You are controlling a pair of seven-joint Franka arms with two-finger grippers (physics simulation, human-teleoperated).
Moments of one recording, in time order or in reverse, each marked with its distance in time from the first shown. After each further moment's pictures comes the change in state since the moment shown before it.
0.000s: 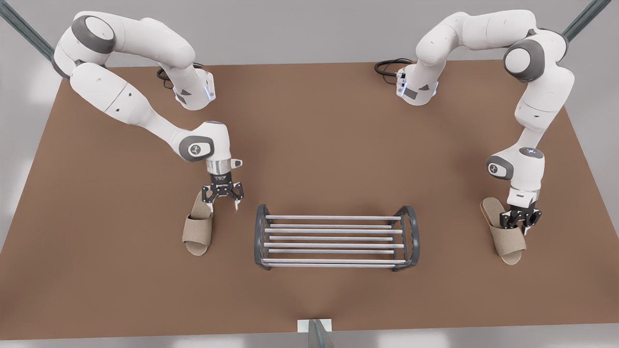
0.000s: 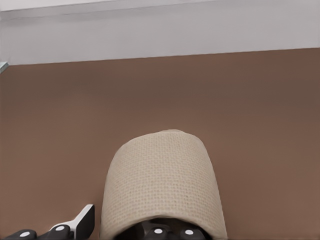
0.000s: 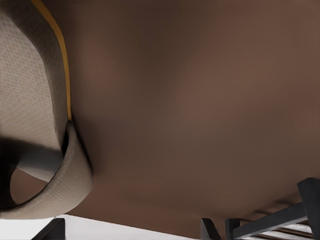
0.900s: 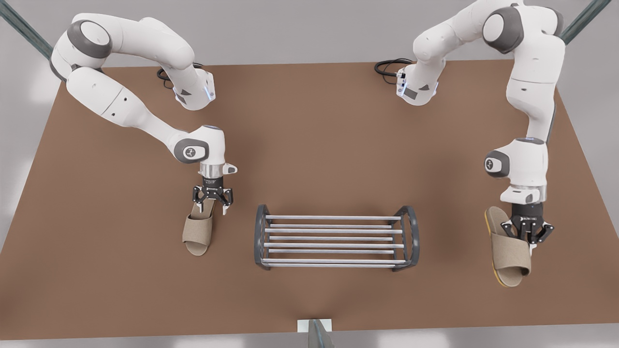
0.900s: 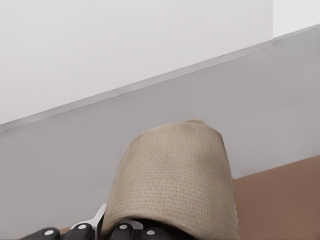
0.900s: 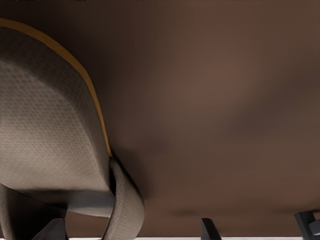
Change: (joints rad) left arm -0.250 -0.349 -0.037 0.014 -0.004 -0.003 -0.003; right arm -0.036 0.038 -0.035 -0.010 -0.019 -0.082 0.224
